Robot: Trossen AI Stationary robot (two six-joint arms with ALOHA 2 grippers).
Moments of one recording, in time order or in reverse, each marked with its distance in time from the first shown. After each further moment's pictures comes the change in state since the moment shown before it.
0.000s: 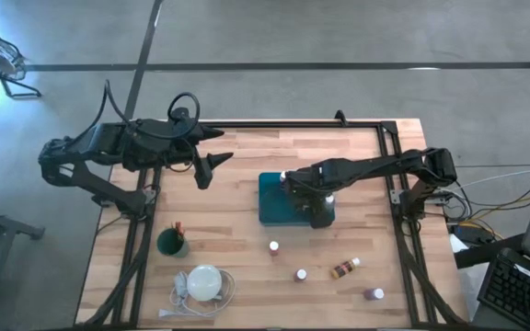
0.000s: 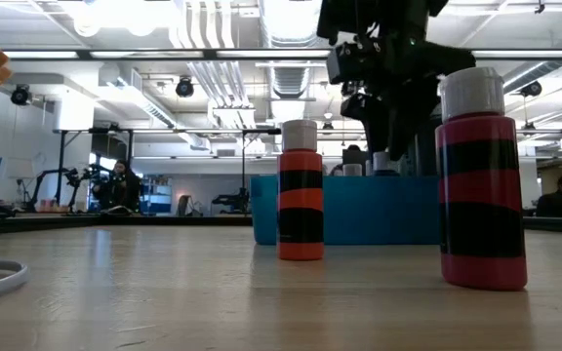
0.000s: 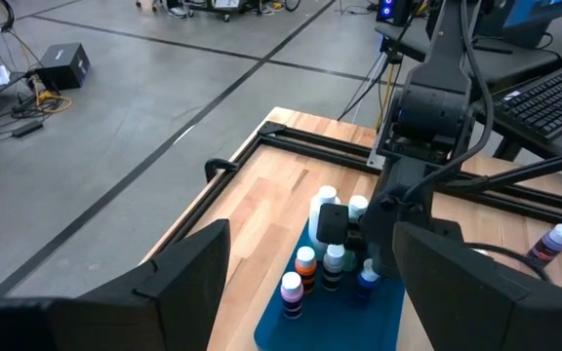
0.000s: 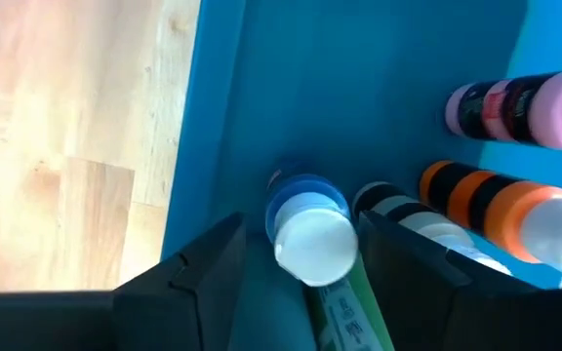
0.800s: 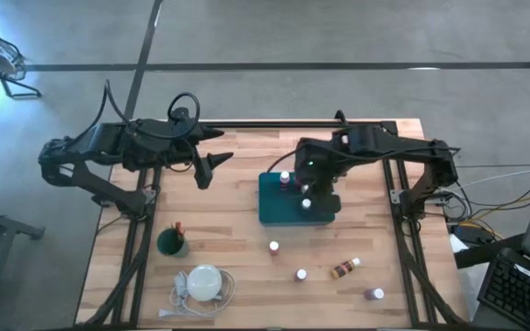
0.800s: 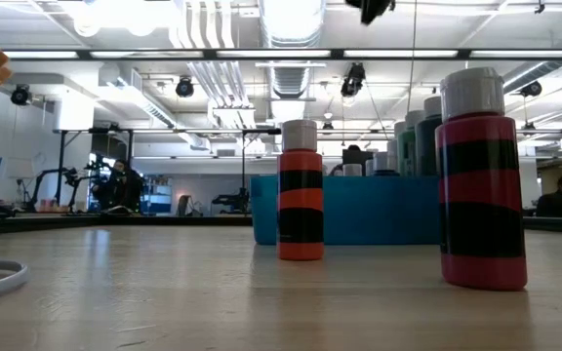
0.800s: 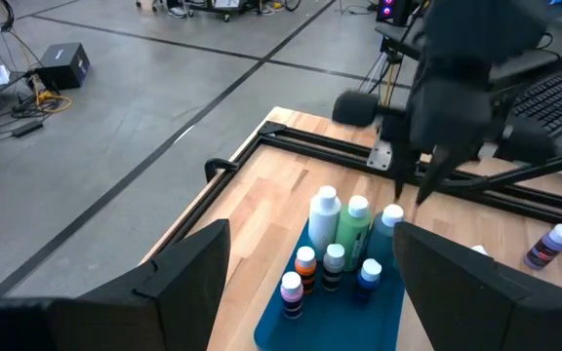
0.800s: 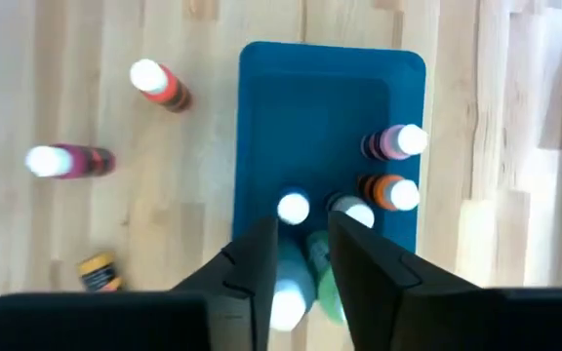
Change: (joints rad) left arm 0.000 0.000 0.000 0.000 0.000 -0.001; right arm 0.017 -0.004 0.661 -0.501 -0.001 0.160
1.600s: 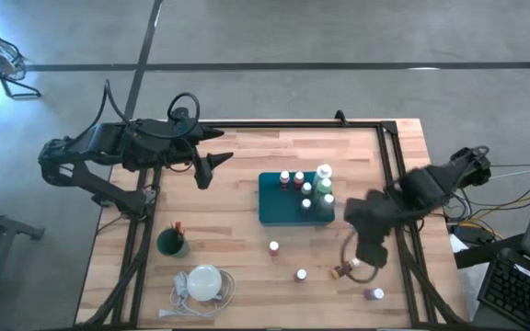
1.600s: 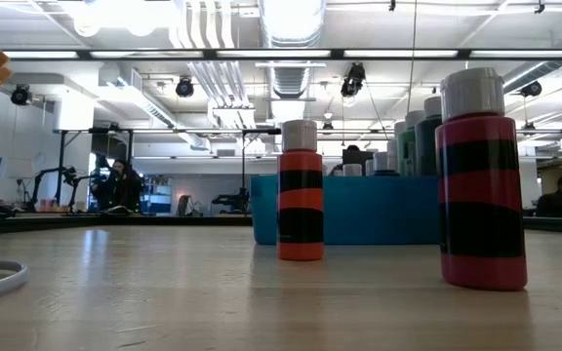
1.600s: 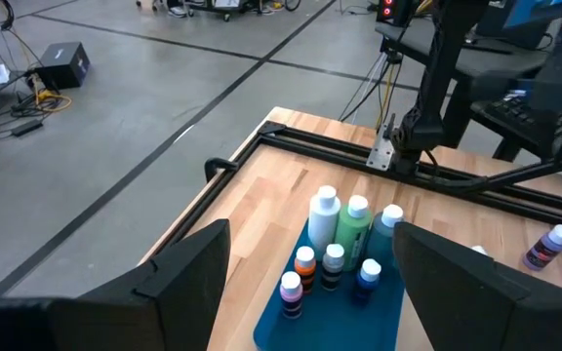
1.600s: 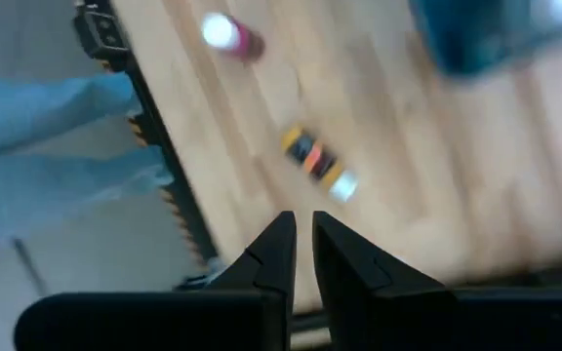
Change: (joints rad) left arm 0.000 0.000 0.000 0.000 0.000 -0.003; right arm 0.476 -0.231 -0.179 -0.108 -0.065 0.929
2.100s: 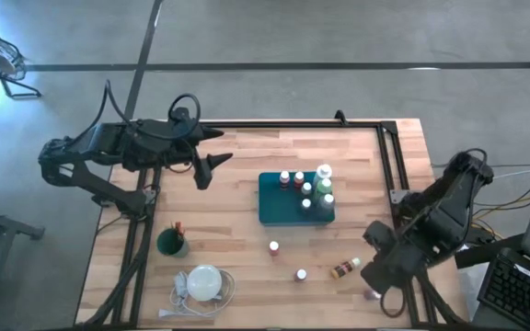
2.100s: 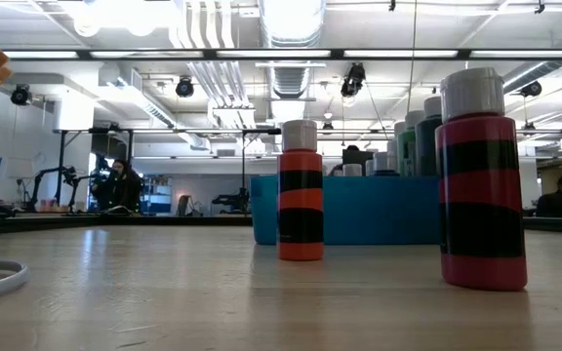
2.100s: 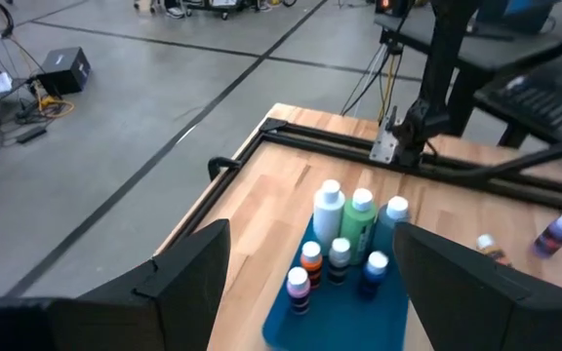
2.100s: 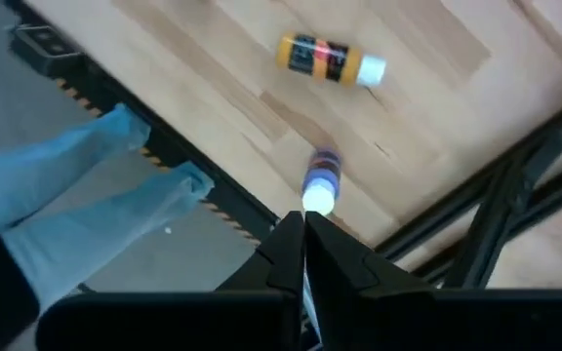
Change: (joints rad) left arm 0.000 0.000 0.000 -0.010 0.002 0.033; right arm 0.308 0.005 -0.108 0.053 0.041 0.797
